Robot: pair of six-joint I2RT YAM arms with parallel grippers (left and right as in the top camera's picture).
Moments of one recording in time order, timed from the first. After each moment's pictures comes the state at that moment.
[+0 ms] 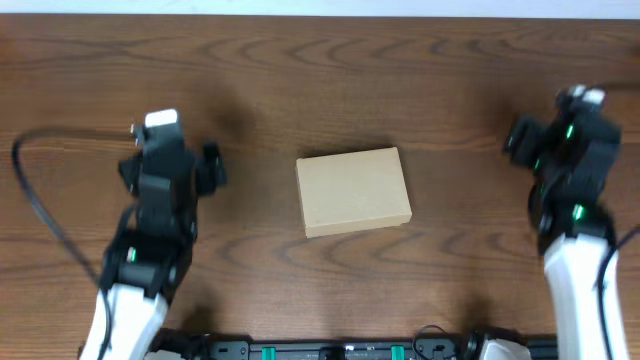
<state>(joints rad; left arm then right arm) -0.23 0.92 0.75 -0.40 -0.38 -0.24 -0.21 1.11 0.80 -0.23 0.06 0.05</state>
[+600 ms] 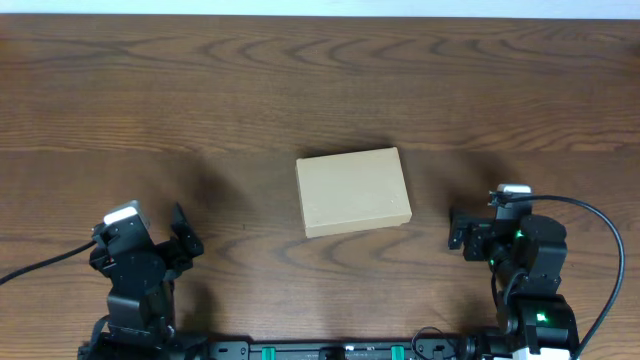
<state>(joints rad) -0.23 0.33 0.55 -0.70 -0.45 -0.35 -0.08 0.58 0.42 -0.50 -0.07 0.01</state>
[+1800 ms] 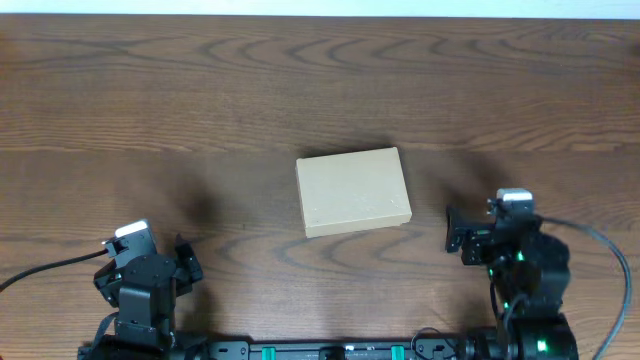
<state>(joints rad) -0.23 0.33 0.55 -0.98 -0.46 -0.36 -0.01 0.40 0.40 -0.48 -0.07 0.01</state>
